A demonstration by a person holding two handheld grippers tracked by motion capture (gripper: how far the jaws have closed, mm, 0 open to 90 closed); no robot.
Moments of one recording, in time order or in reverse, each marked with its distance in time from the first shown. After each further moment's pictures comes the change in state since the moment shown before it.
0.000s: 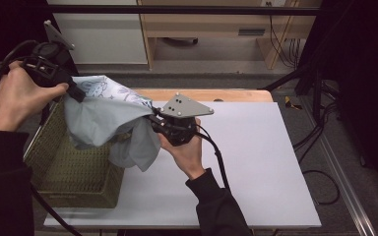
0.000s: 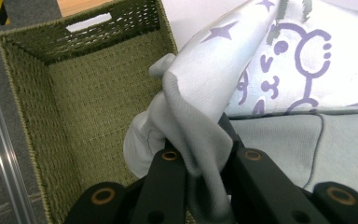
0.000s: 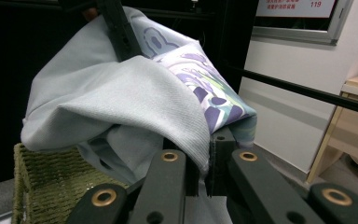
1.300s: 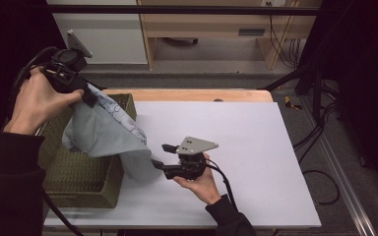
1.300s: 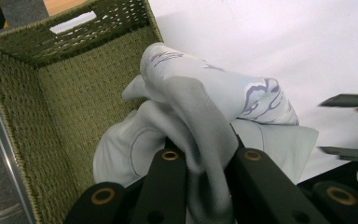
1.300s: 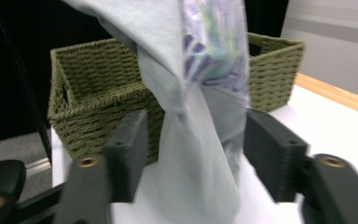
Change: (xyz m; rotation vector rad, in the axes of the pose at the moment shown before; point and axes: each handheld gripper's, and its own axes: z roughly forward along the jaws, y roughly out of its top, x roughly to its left) left arm -0.022 0.005 0.020 0.034 0.019 0.052; right arm 0.000 -0.124 -0.021 0.192 0.149 0.129
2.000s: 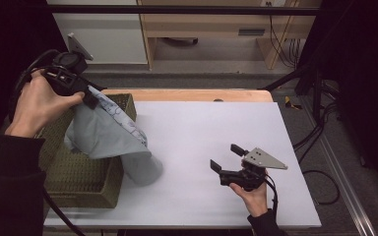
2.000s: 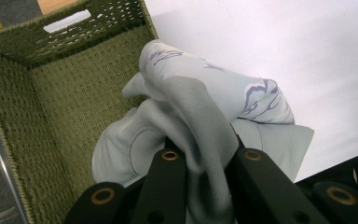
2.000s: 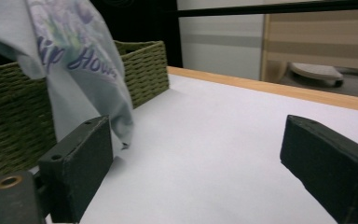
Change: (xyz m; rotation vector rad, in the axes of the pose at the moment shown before) left arm 0.001 -0.004 0.003 -0.004 -0.013 0.012; right arm -0.042 -0.055 -0.123 -0.112 -0.357 0.135
